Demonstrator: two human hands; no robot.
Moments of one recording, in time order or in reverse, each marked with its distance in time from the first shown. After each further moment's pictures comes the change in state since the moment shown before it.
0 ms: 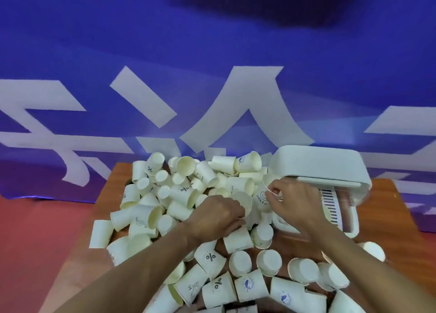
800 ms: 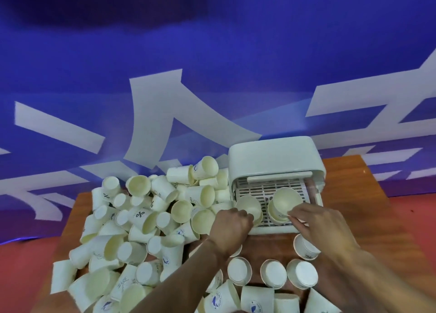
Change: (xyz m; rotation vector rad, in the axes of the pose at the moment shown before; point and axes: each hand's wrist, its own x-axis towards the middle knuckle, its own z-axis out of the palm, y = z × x) left_hand 0.133 0.093 0.094 0.260 -0.353 -0.141; right_hand -0.080 0.187 0.042 0.176 0.080 -0.049
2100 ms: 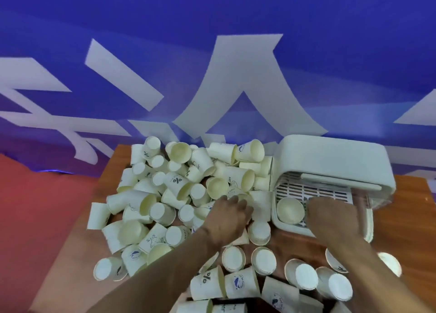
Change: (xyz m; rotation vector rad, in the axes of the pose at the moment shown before) left_hand -0.075 -0.073 0.019 -0.007 0.094 -0.064; right_hand 0.077 -0.087 0.027 -0.558 -0.526 0.194
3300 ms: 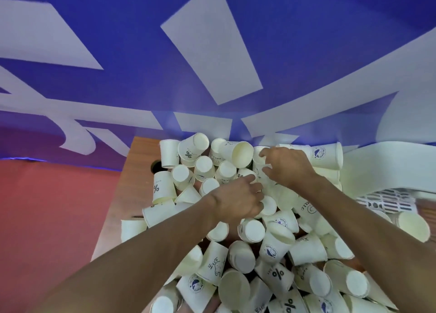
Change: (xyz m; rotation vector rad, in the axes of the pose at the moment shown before) left_hand -0.044 -0.242 0.035 0.279 -0.091 0.664; right_hand 0.149 -0.280 -0.098 0.238 0.007 -0.243
